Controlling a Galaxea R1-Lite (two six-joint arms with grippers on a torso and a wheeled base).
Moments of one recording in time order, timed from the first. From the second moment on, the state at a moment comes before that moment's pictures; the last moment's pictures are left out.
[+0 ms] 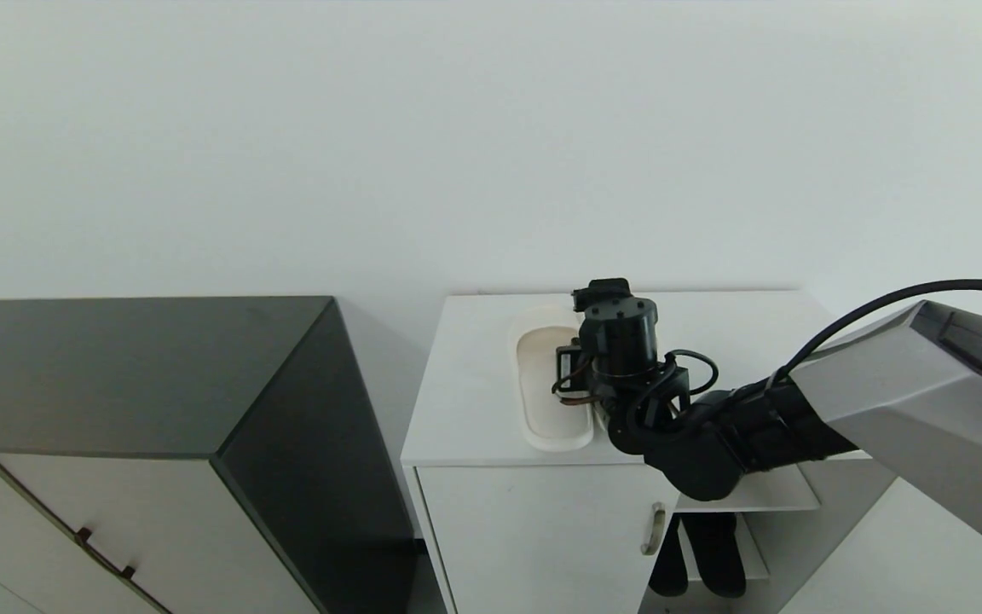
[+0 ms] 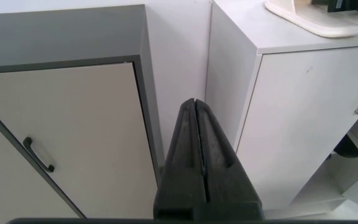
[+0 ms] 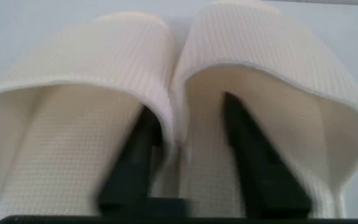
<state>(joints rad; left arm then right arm) 0.00 0.00 0.00 0.00 -0.06 0.04 0.72 2.21 -1.33 -0.68 -0.62 0.15</state>
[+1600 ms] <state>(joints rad) 0.00 0.00 0.00 0.00 -0.06 0.03 0.85 1.79 -0.85 -0.67 -0.42 0.10</state>
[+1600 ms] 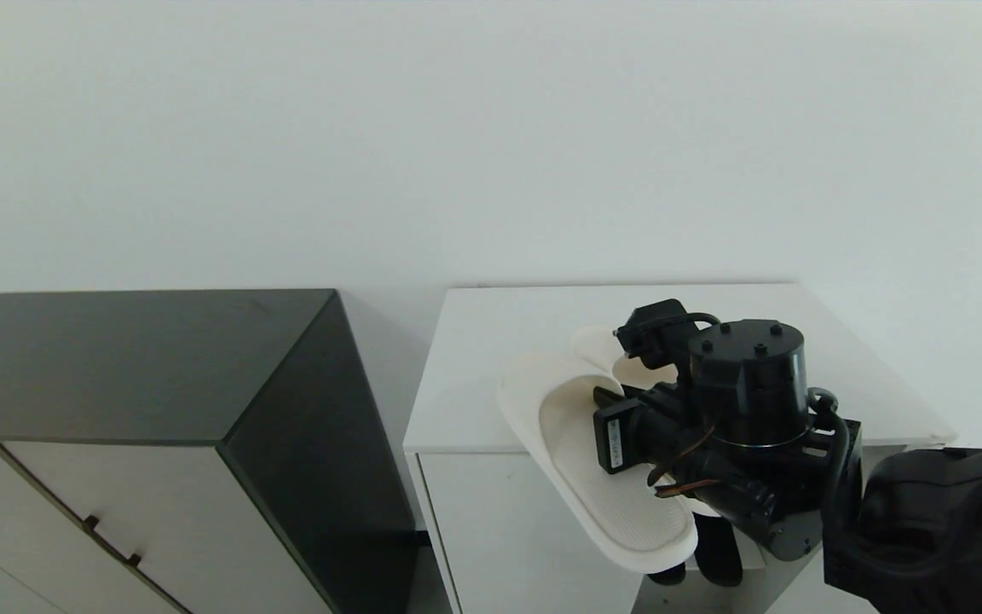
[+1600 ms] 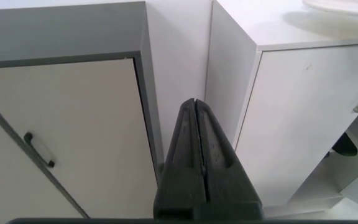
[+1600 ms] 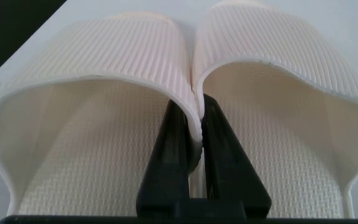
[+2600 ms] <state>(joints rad) 0.00 0.00 0.00 0.00 -0.06 0.03 0.85 1.79 -0.84 -0.67 -0.43 0.11</state>
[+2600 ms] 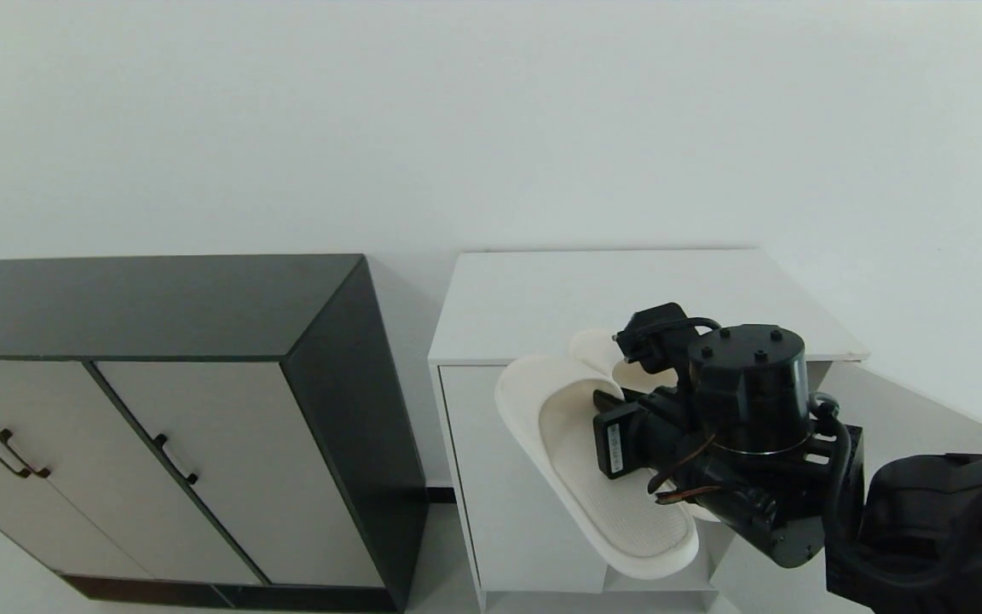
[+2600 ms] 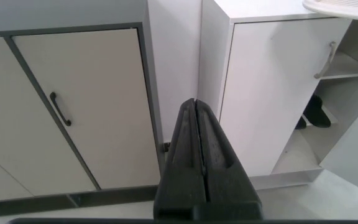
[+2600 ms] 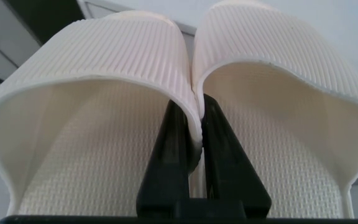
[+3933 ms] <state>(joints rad) 0.00 0.00 0.00 0.00 -0.06 0.03 0.85 1.79 -0.83 -0.67 -0.43 0.10</state>
